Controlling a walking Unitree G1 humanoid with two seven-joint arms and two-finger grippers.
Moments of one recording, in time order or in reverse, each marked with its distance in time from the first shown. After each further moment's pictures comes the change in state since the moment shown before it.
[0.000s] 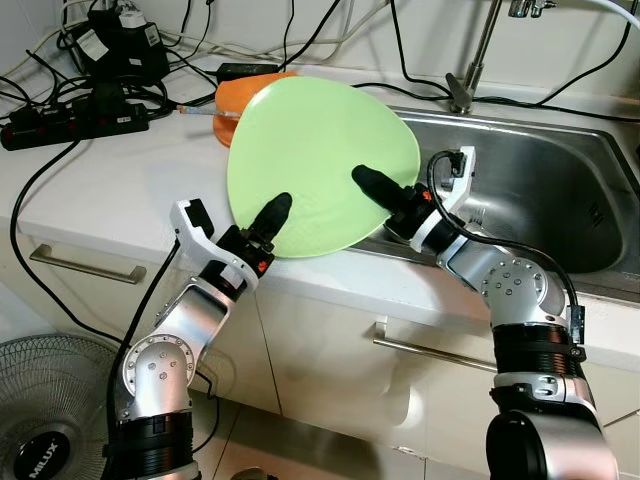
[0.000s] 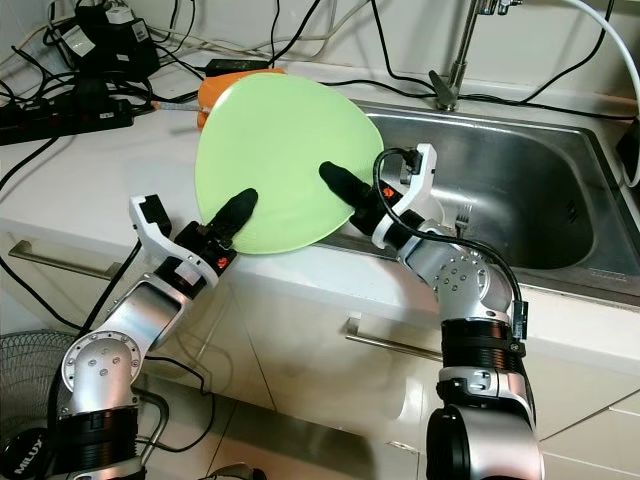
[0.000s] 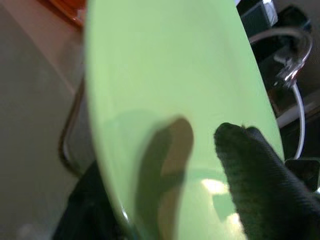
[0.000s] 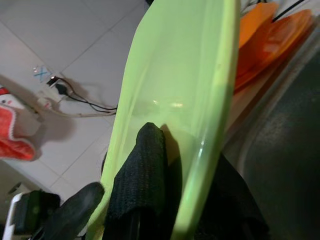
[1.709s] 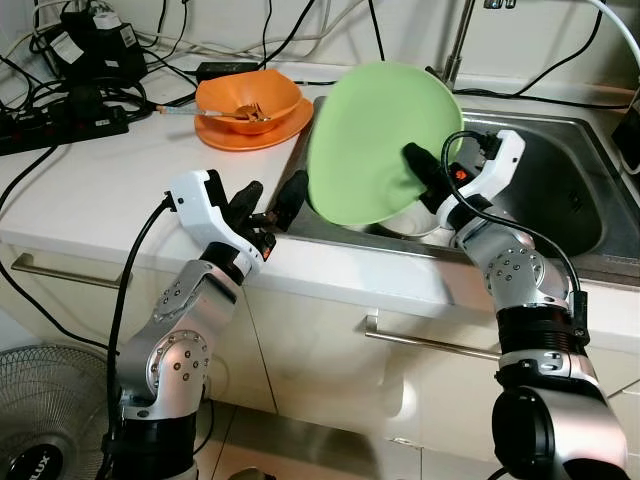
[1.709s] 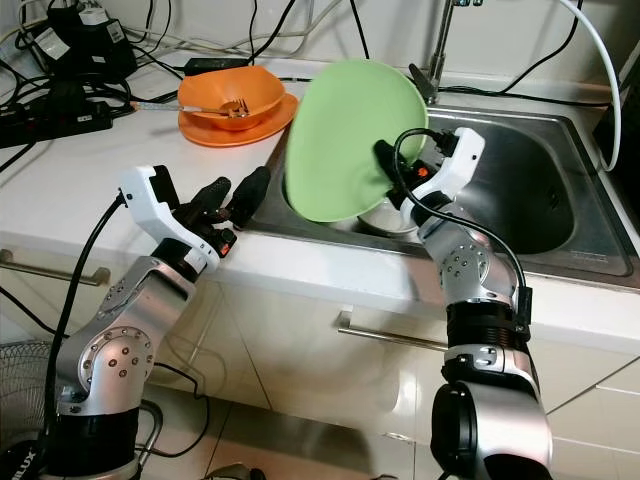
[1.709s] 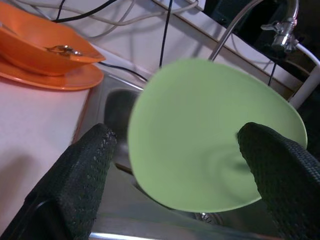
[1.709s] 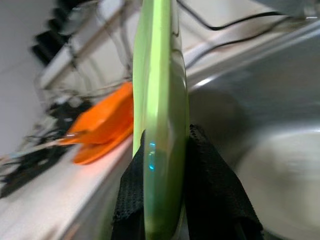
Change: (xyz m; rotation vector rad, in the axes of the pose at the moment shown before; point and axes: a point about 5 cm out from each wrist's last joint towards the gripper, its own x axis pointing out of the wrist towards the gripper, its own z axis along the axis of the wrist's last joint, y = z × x) left arm 0.002 -0.028 0.012 0.424 -0.103 0.028; right arm -0.010 -0.040 0.035 -0.191 -0.216 -0.379
